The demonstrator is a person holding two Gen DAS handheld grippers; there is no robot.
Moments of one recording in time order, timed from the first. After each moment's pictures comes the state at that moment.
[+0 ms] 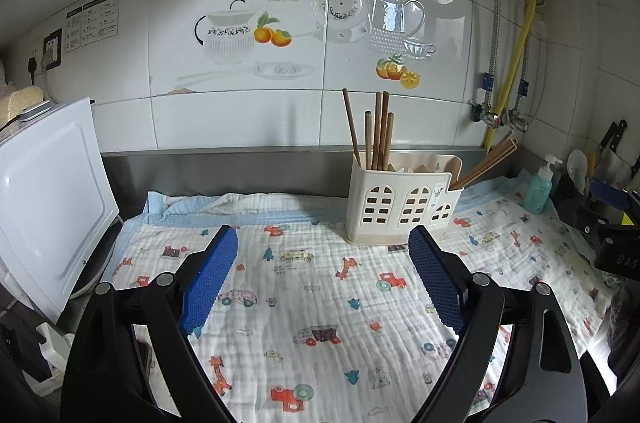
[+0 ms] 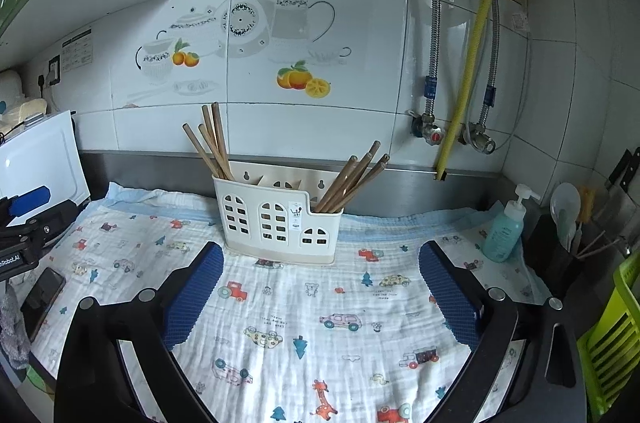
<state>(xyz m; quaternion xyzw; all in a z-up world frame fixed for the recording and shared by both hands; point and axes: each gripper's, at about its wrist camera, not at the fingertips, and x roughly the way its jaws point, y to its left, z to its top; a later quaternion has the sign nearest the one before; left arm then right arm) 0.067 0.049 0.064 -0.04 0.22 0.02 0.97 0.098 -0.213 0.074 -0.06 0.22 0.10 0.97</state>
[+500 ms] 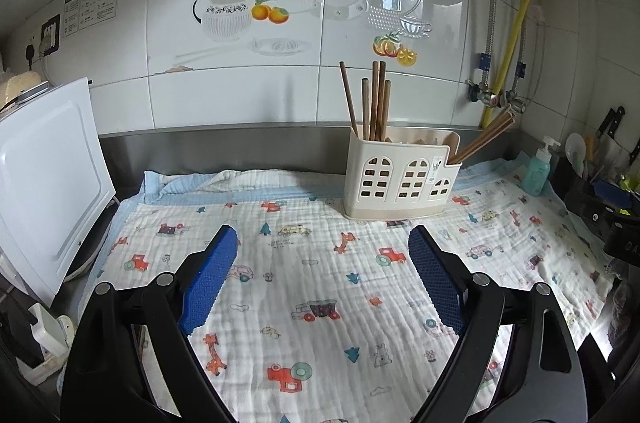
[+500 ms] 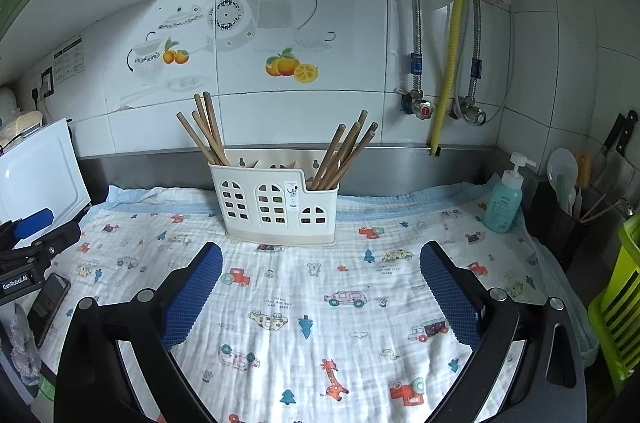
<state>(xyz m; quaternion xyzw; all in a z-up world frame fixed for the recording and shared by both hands) 0.059 0.048 0.043 -0.04 0.24 0.01 0.97 0.085 -0.224 0.055 -0.02 0.24 0.09 0.97</state>
